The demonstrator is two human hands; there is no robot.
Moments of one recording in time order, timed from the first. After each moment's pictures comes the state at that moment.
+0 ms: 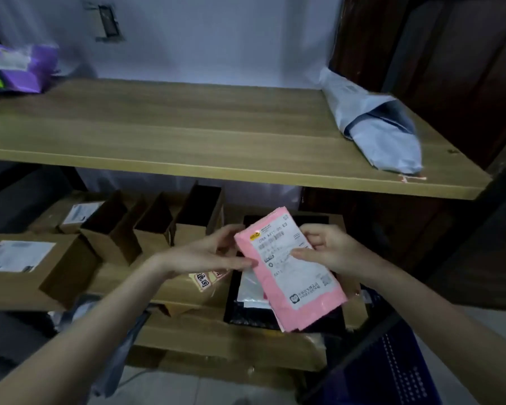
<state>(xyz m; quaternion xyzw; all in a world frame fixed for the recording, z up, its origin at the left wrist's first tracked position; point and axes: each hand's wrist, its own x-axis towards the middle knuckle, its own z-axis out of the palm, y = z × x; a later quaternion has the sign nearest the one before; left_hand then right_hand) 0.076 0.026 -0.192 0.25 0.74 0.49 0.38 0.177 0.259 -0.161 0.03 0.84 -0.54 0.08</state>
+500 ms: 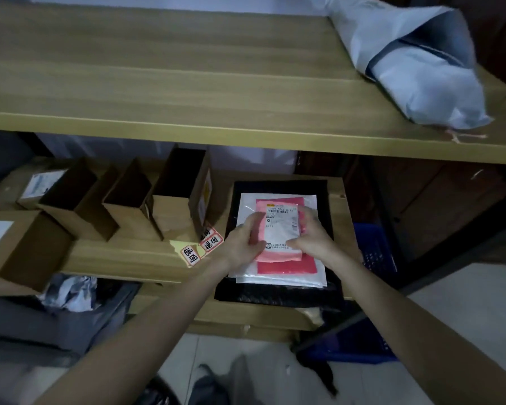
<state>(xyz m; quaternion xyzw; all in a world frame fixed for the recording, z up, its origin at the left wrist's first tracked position) 0.054 0.113 -0.318 0.23 0.87 0.37 0.23 0.116 0.280 -0.298 0.22 0.83 -0.50 0.07</state>
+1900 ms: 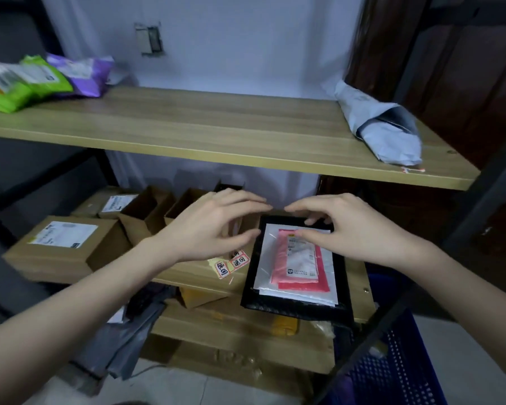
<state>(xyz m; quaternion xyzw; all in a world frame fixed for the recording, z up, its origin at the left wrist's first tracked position) 0.128 -0.015 -0.123 0.52 0.82 0.17 -0.16 0.222 0.215 -0.087 -0.14 0.97 -0.20 -0.06</state>
